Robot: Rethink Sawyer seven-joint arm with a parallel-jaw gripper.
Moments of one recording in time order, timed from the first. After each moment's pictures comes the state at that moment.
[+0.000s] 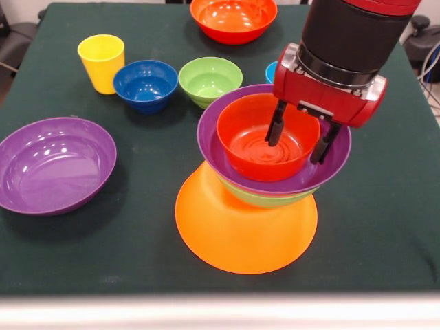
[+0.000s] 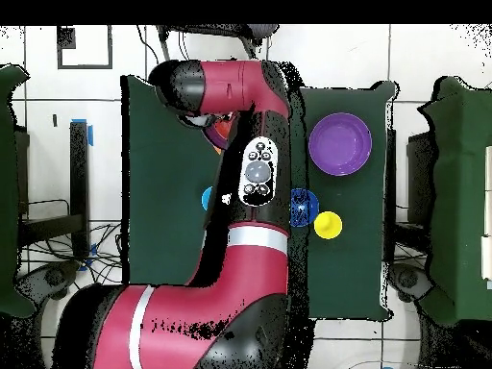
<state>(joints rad) -0.03 -0.24 -0.13 0.74 -0.05 0.99 2.16</state>
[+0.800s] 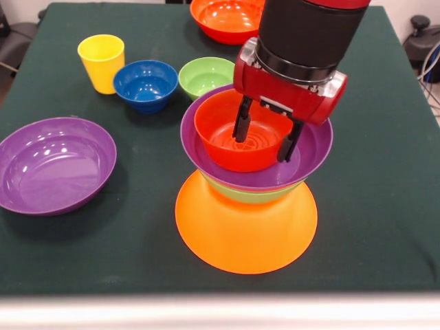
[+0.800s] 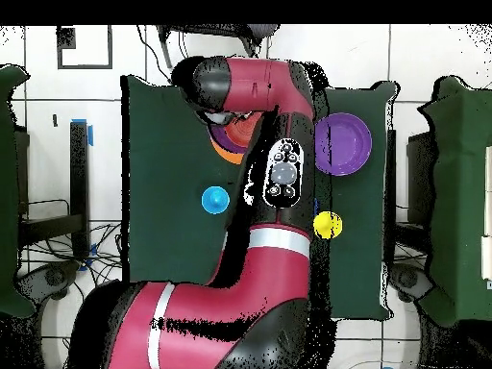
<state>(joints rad) -0.07 -0.26 -0.13 0.76 -0.03 0.99 2.16</state>
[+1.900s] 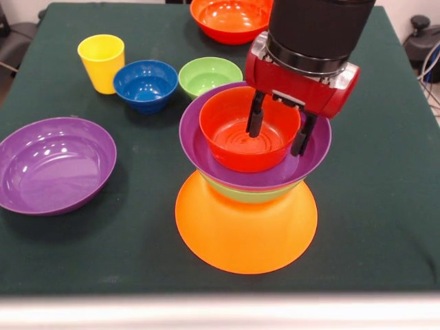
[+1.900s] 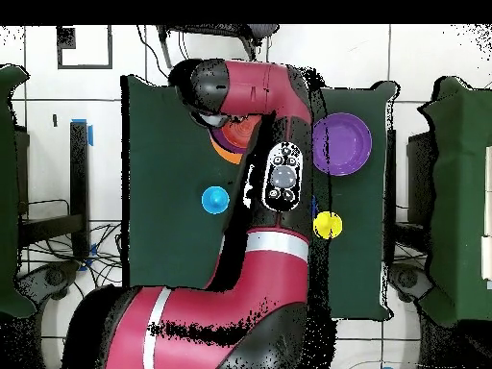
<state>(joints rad) -0.06 -0.28 -0.13 0.81 0.02 0.97 2.16</state>
